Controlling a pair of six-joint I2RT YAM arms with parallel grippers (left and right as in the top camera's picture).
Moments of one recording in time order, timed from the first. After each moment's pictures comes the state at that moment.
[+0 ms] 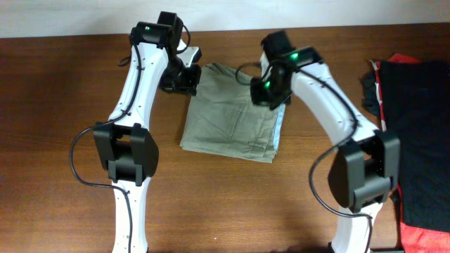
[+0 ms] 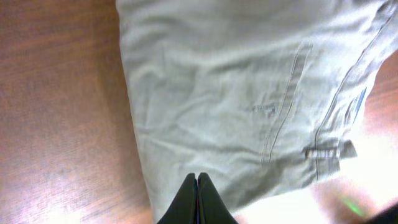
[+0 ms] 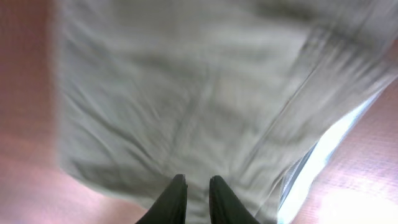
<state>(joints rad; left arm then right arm) -0.21 2.42 2.43 -1.49 0.31 0.02 0.28 2.05 1.85 -1.05 -0.25 0.34</state>
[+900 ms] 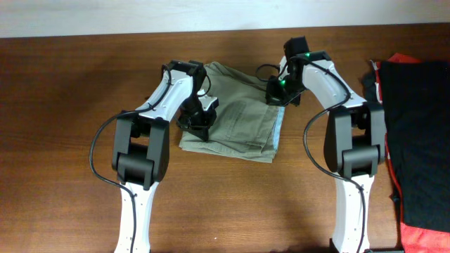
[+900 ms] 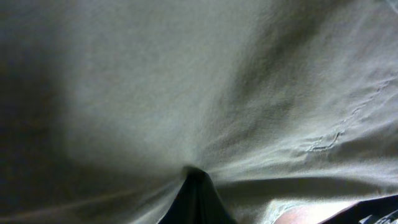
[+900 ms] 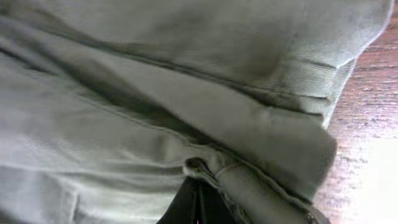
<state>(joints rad) -0.31 2.41 1.94 -1.34 0.33 0.06 0.13 2.35 1.88 -0.93 -0.35 0.36</state>
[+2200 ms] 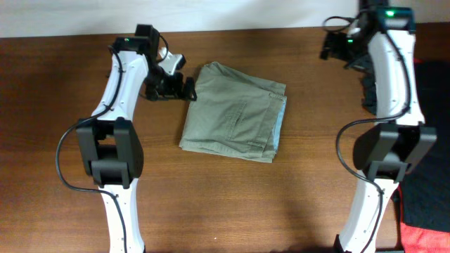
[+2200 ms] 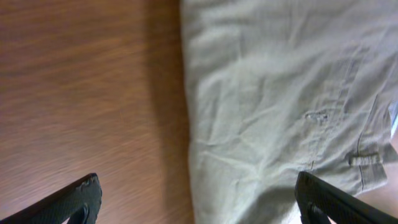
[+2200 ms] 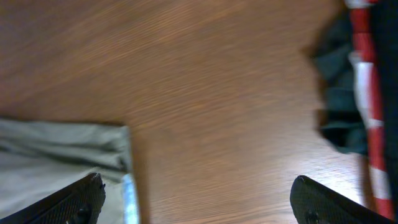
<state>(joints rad) -0.10 2.35 2.13 -1.26 0.39 0.15 -0.12 2.29 2.41 -1.36 -0.05 0.25</state>
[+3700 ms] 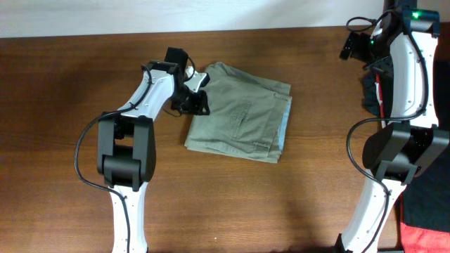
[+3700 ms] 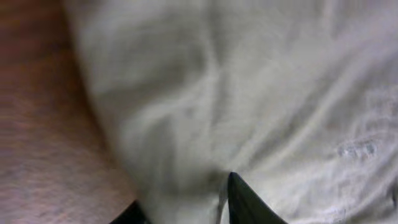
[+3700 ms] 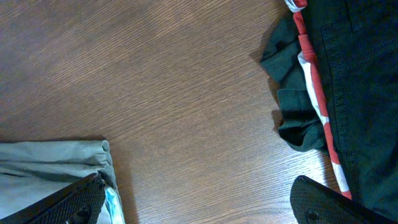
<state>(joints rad) -0.21 2.35 1.86 -0.93 0.41 0.07 -0.21 2.29 2.41 -1.36 -0.05 0.25</state>
